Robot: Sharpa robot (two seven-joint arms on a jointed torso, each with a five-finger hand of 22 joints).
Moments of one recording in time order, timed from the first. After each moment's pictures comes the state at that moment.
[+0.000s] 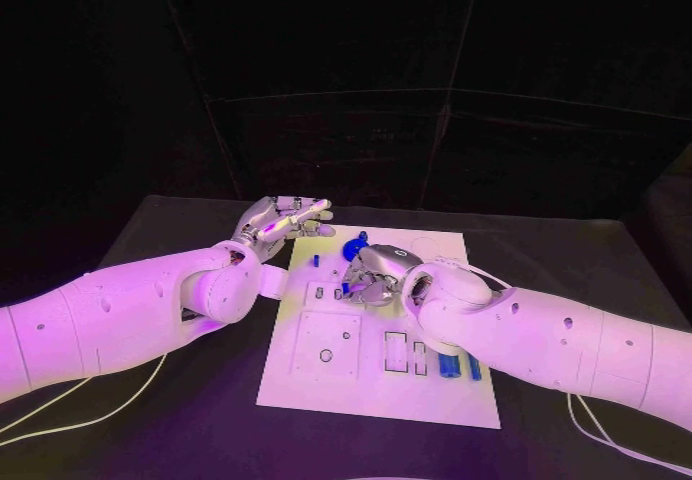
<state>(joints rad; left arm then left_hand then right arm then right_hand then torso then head) 1.16 -0.84 -0.05 1.46 0.01 -0.27 0.49 1.35 0.08 0.02 0.04 0.06 0.99 0.20 0.10 0.07 1.10 0.15 0.14 0.07 1.16 0.10 0.22 0.23 0.17 0.94 0.21 0.32 0.13 1.12 -0.46 -0.04 1.38 -1.49 -0.29 -0.25 1.36 0.00 0.20 0.01 0.21 1.06 0.13 0.14 0.07 1.38 0.03 1.31 1.24 1.46 -0.04 1.52 1.31 0.10 1.36 0.07 1.36 1.05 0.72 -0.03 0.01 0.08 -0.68</state>
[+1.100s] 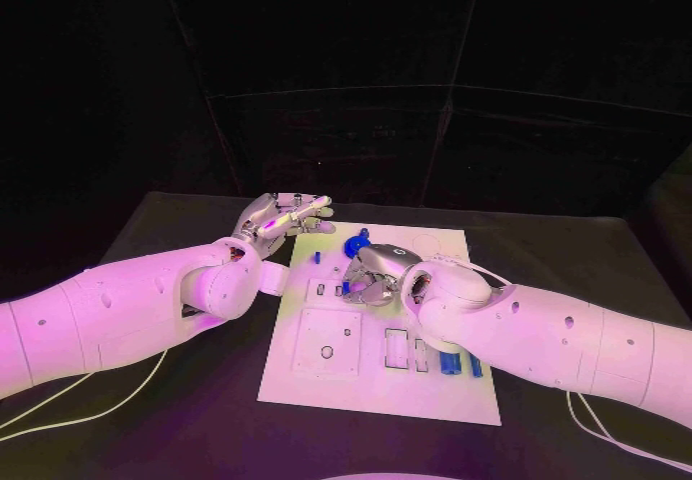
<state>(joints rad) 1.16 -0.84 -0.05 1.45 0.01 -0.26 0.49 1.35 0.08 0.02 0.04 0.06 0.99 0.20 0.10 0.07 1.10 0.15 0.14 0.07 1.16 0.10 0.22 0.23 0.17 0.94 0.22 0.32 0.13 1.12 -0.46 -0.04 1.39 -1.52 -0.26 -0.27 1.32 -0.04 0.20 0.01 0.21 1.02 0.14 0.10 0.06 1.35 0.05 1.27 1.21 1.47 -0.04 1.52 1.31 0.10 1.35 0.07 1.36 1.04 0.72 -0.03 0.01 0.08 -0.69</state>
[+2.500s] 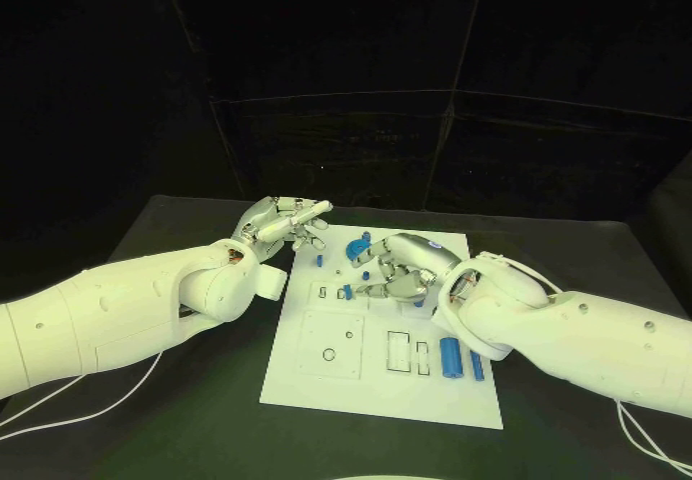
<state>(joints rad) 1.16 -0.86 -0.05 1.46 -0.06 -0.25 0.44 1.30 0.05 0.01 0.06 0.06 1.07 0.12 0.12 0.08 1.40 0.03 0.25 0.15 1.47 -0.04 1.03 0.96 0.17 1.28 0.07 0.61 0.28 1.15 -0.67 -0.01 1.58 -1.35 -0.38 -0.03 1.34 -0.07 0.15 0.02 0.23 0.86 0.16 0.13 0.08 1.28 0.08 1.22 1.13 1.46 0.00 1.47 1.31 0.10 1.32 0.10 1.32 0.97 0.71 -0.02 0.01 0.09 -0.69</state>
